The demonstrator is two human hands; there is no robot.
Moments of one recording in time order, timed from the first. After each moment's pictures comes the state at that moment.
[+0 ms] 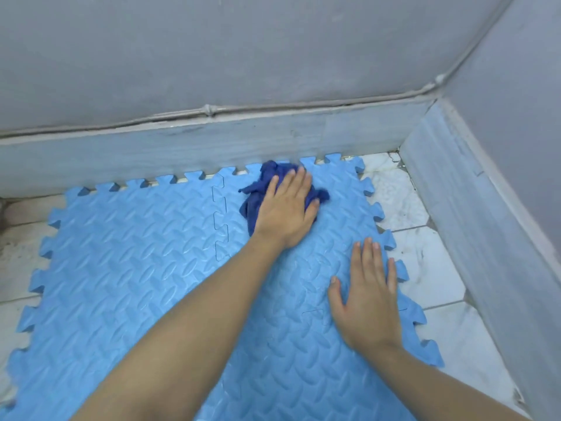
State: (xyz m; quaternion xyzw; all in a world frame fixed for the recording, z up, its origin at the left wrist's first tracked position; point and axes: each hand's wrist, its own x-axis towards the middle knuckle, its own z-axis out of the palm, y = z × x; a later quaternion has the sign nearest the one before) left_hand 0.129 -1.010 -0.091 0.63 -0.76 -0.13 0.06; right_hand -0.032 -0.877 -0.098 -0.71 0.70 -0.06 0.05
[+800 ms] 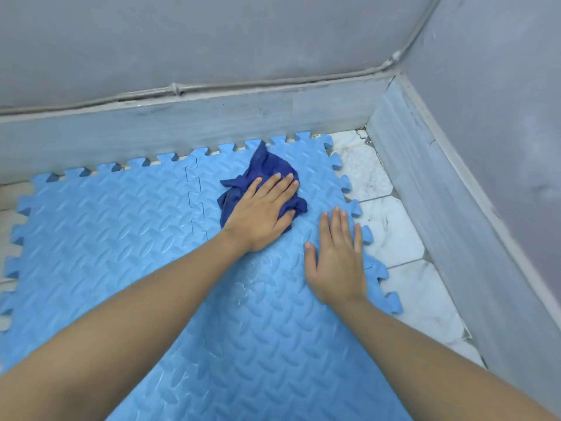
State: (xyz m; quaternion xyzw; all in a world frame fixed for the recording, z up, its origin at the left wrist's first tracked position) left_hand 0.137 -0.968 -0.089 0.53 -0.84 -0.12 0.04; right_hand -0.033 -0.884 -0.094 -0.72 0.69 -0.07 0.05
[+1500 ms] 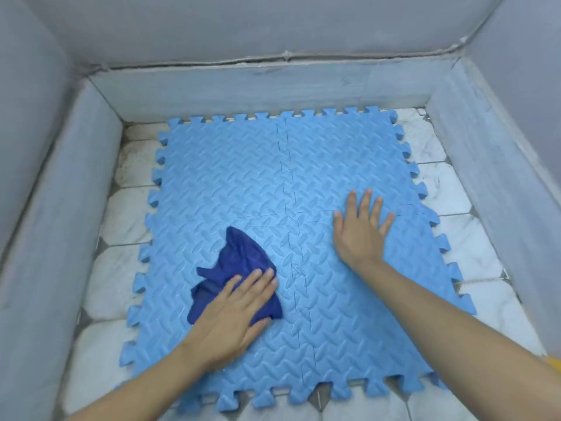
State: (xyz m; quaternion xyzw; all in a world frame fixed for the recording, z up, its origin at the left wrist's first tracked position) left_hand 0.271 -0.618 -0.080 0.55 -0.83 -0.11 0.01; right_hand 0.035 -0.795 -0.086 -0.68 0.72 -0.01 0.12
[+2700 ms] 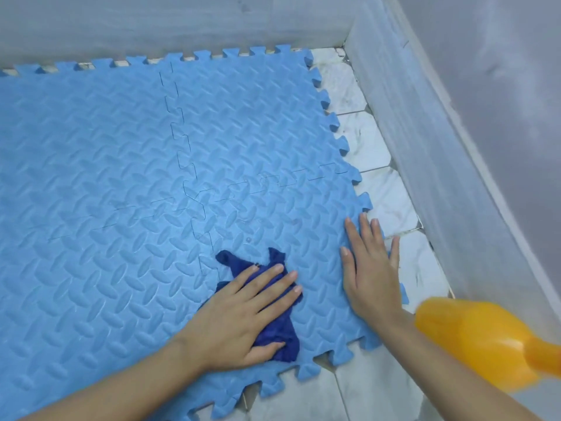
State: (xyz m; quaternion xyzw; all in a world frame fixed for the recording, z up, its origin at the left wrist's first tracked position) left_hand 0.147 -0.656 -0.092 0.33 -0.93 -0.12 0.06; right_hand -0.111 -0.687 -0.082 -0.68 0.72 -0.04 0.09
